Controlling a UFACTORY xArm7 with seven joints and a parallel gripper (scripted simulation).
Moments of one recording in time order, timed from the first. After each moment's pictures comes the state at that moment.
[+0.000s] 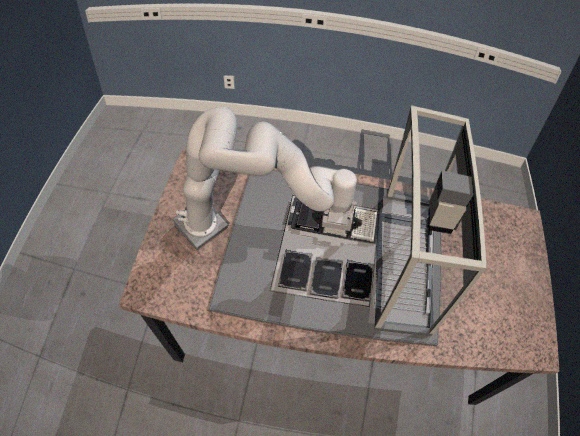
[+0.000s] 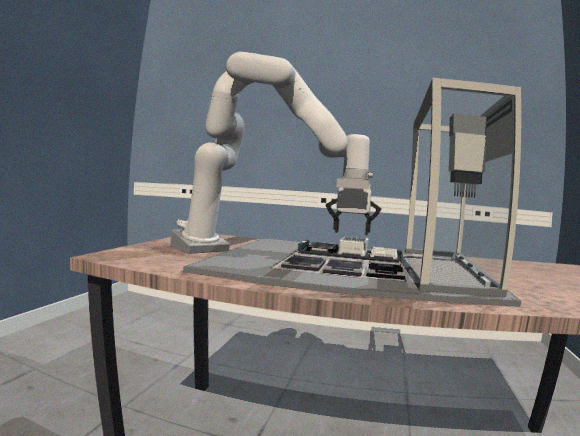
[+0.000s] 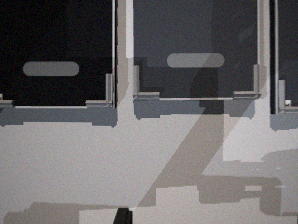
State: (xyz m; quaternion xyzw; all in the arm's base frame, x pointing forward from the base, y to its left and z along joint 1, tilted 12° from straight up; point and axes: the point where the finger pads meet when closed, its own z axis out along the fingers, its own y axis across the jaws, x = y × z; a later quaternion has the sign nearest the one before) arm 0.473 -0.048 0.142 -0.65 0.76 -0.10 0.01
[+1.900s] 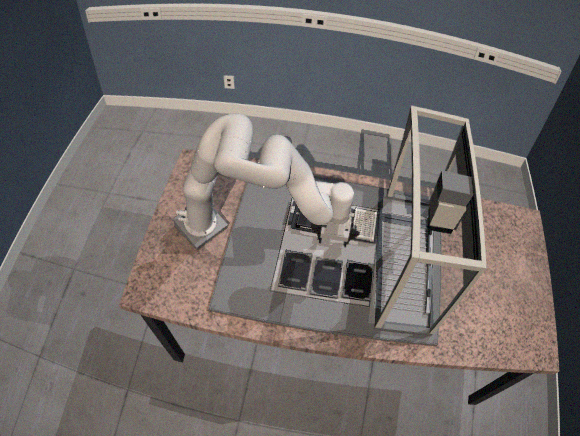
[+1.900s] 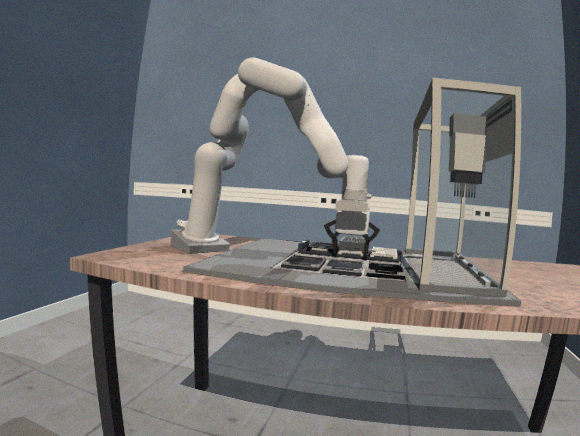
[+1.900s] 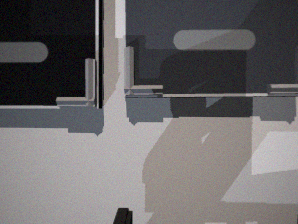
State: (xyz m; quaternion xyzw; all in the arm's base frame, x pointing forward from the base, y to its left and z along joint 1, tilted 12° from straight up) arm 0.482 -0.057 0.080 -0.65 0.76 -0.10 0.01
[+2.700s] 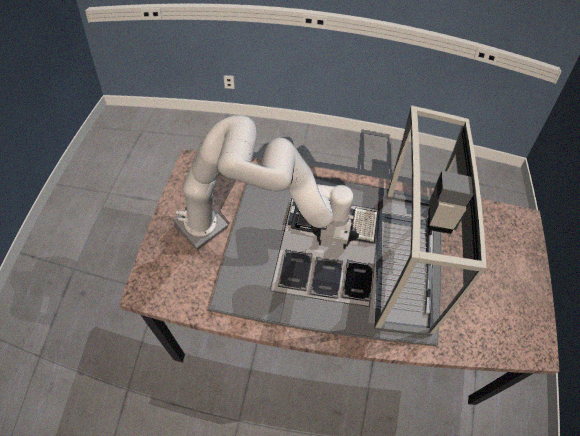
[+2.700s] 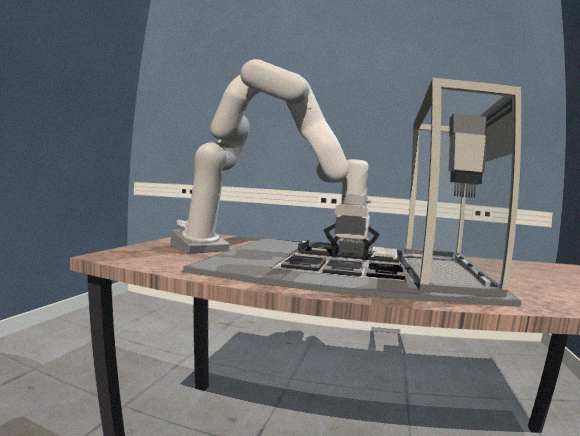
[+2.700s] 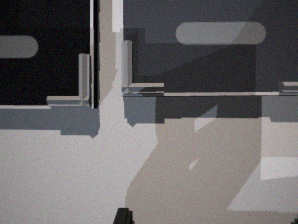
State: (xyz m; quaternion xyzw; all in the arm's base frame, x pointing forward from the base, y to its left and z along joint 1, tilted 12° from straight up) arm 0.484 -0.059 0.067 -0.65 0.76 -0.10 0.01
